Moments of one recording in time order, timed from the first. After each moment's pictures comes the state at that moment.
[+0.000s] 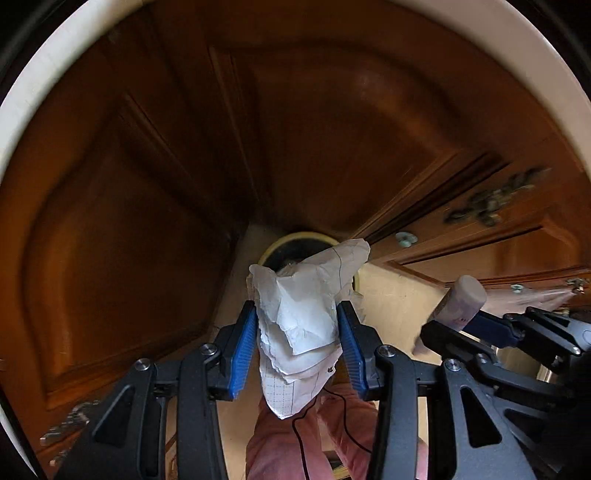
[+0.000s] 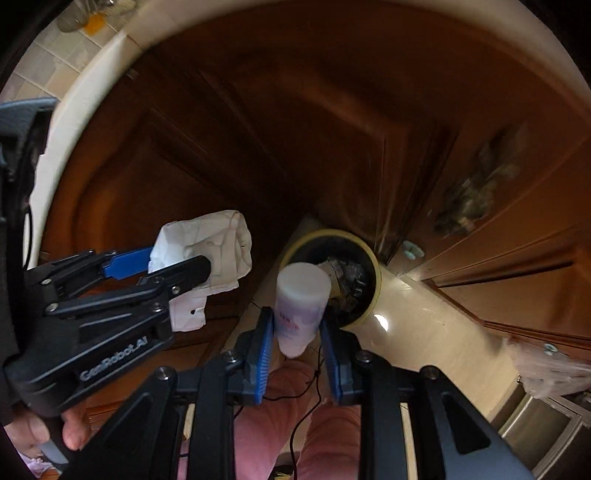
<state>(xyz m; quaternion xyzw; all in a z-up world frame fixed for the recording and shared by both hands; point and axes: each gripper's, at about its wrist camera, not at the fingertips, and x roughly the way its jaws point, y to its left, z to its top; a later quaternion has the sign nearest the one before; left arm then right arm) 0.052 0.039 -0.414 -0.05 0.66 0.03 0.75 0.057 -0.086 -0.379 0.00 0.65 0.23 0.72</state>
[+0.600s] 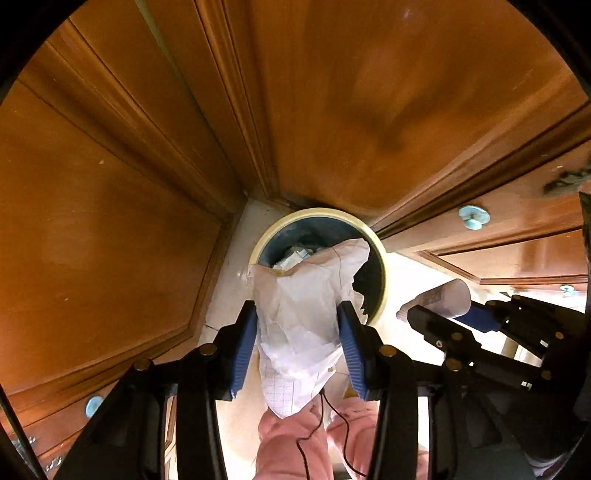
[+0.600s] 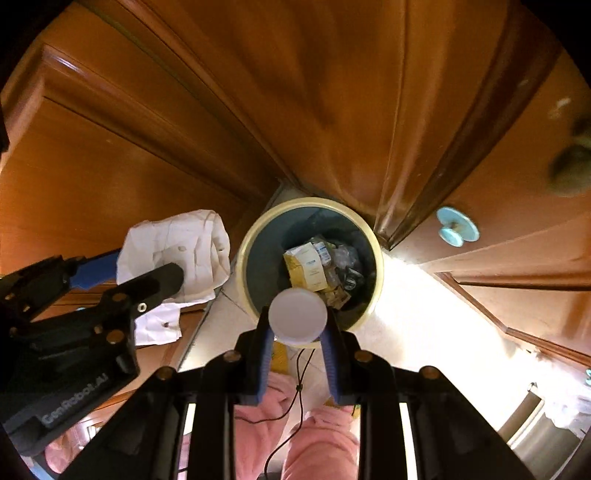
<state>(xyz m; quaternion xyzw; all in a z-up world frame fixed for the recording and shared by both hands) 0.060 0.041 -0.554 -0.04 0.67 0.05 0.74 0.081 -0.072 -0.530 -0.02 0.68 0.22 0.70</state>
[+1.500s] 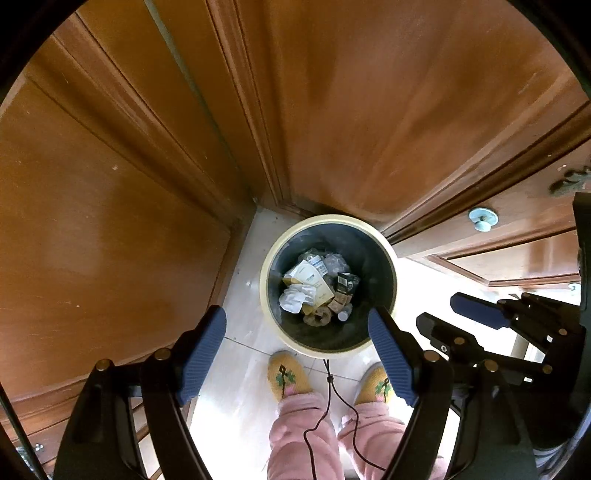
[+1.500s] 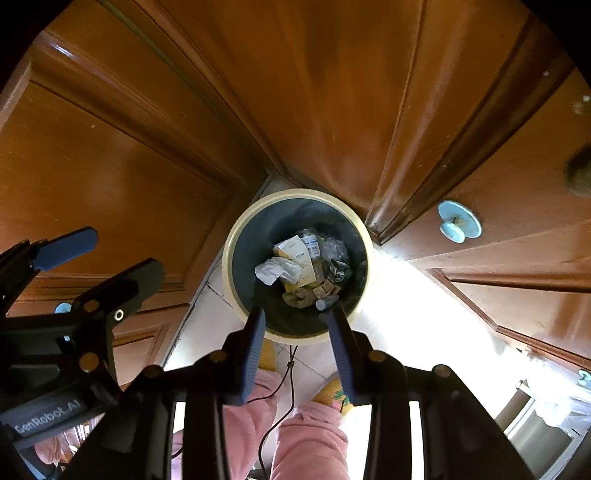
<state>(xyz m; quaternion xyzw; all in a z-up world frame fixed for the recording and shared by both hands) 0.055 0.052 -0.550 -0.03 0.66 0.05 0.75 0.081 -0.066 -0.538 -0.04 0.68 0.21 0.70</state>
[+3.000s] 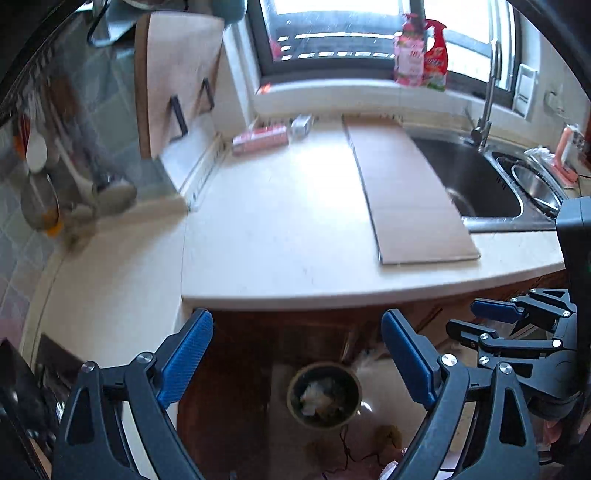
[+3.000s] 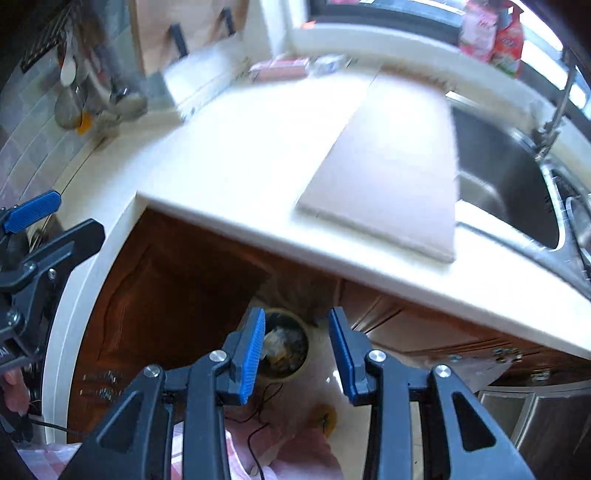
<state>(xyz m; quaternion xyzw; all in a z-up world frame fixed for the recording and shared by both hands) 0.055 -0.012 -0.131 0.11 0.43 -0.07 0.89 0.051 -0.162 -0.159 0.01 0.53 0.10 0.84</state>
